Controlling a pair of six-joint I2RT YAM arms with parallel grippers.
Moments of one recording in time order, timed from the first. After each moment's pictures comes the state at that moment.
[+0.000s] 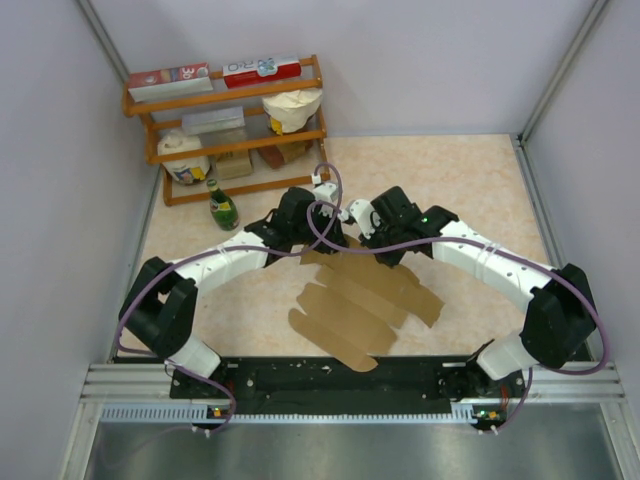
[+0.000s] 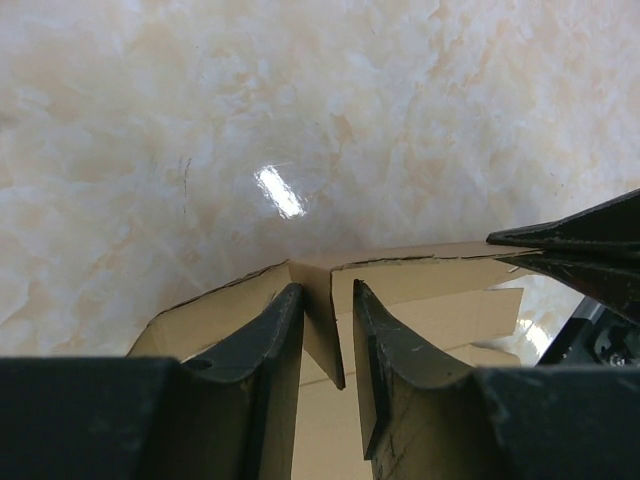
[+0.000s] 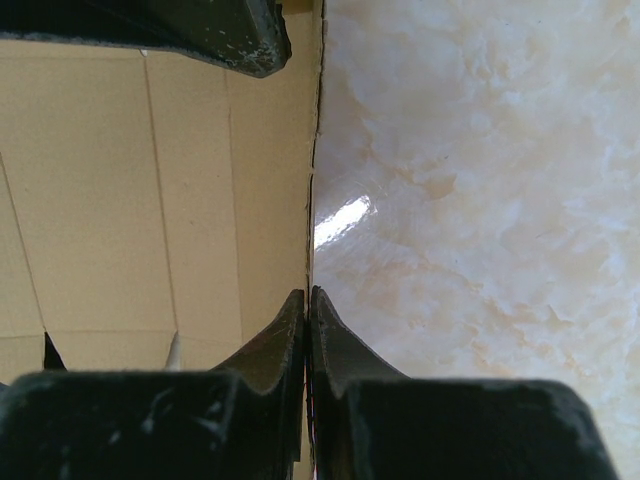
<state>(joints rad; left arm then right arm) -0.64 1.56 1.02 -0.06 0.32 -0.30 0.70 1.47 1.17 -0.73 -0.08 -0.28</state>
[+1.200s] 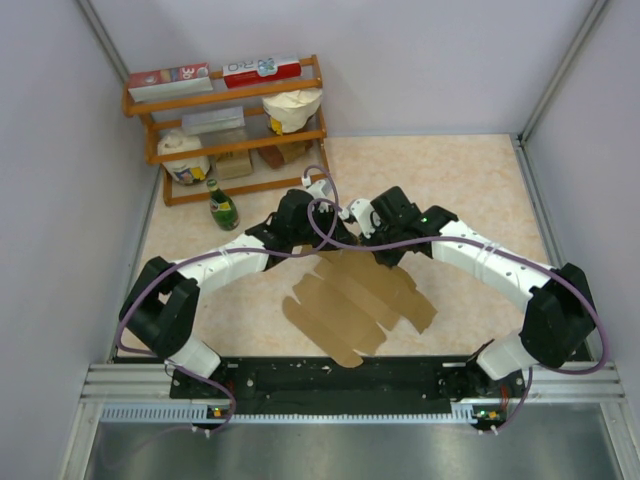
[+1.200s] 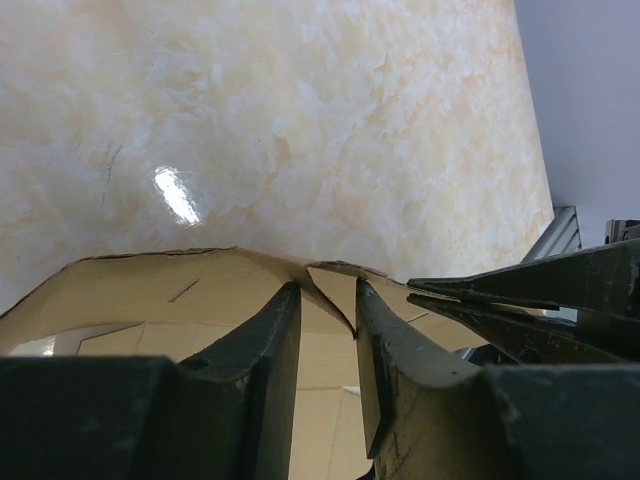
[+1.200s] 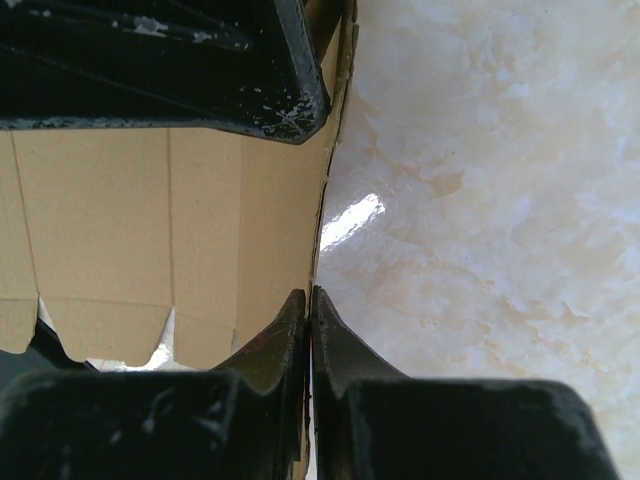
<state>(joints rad) -0.65 1.56 0.98 0.06 0.33 -0.67 0.70 1.47 1.17 -0.72 -0.08 -0.24</state>
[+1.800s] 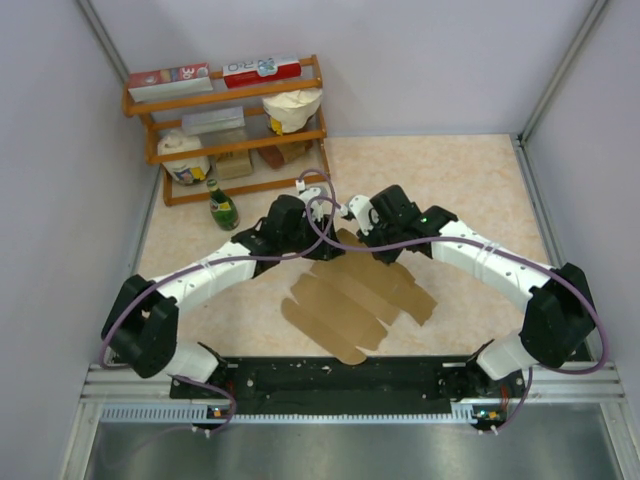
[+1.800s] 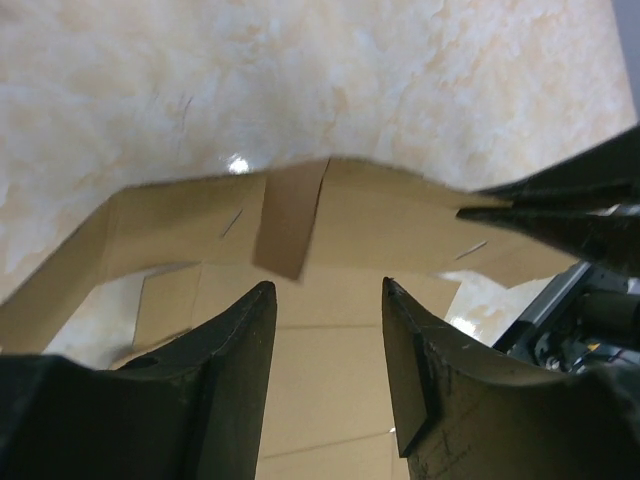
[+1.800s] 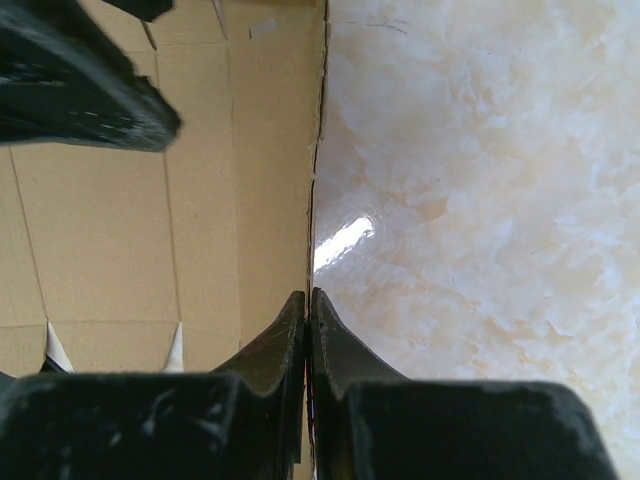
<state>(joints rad) -0.65 1.46 0.95 -0.09 0.27 -0.51 0.70 1.47 1.17 -0.68 -0.08 -0.24</state>
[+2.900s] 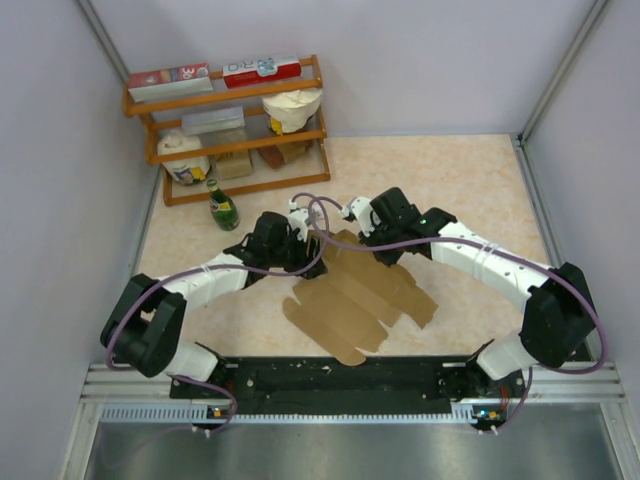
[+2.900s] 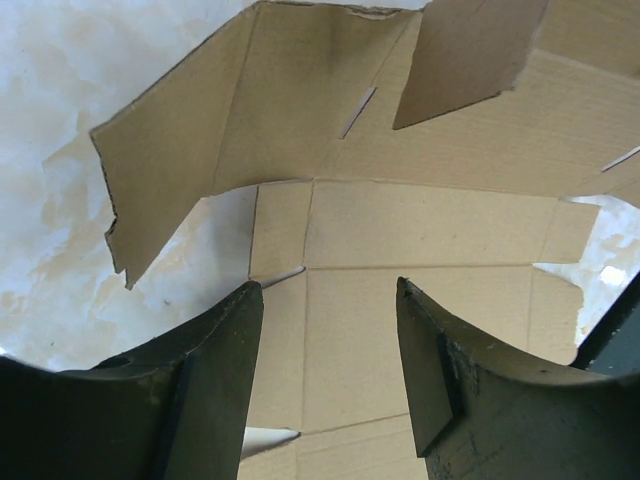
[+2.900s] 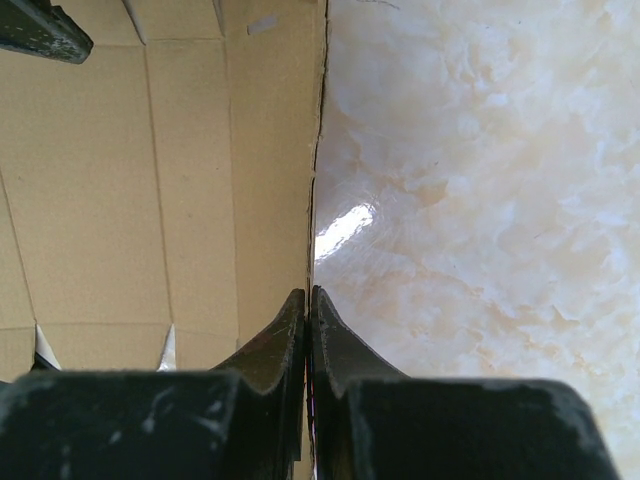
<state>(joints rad) -0.53 1.43 0.72 0.00 0.37 -0.26 0.70 1.47 1.15 -0.67 -0.05 -0.22</state>
